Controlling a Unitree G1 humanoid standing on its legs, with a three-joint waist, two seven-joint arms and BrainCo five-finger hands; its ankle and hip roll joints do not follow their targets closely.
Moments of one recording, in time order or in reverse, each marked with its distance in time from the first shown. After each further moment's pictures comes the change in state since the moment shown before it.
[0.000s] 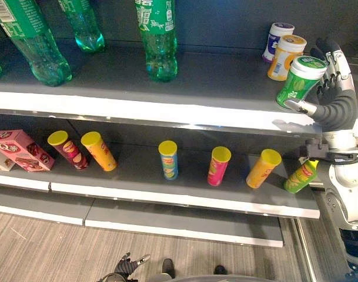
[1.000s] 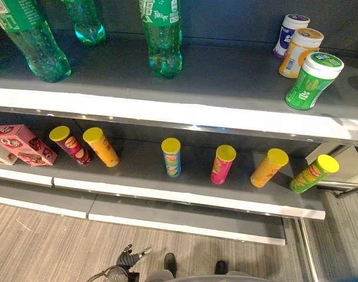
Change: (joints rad) left arm -0.036 0.002 0.000 -0.001 0.029 -0.028 -0.012; right arm -0.063 -0.186 -0.368 -0.024 -0.183 -0.098 -0.186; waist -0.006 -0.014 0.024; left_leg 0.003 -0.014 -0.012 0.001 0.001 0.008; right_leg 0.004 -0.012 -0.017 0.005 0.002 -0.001
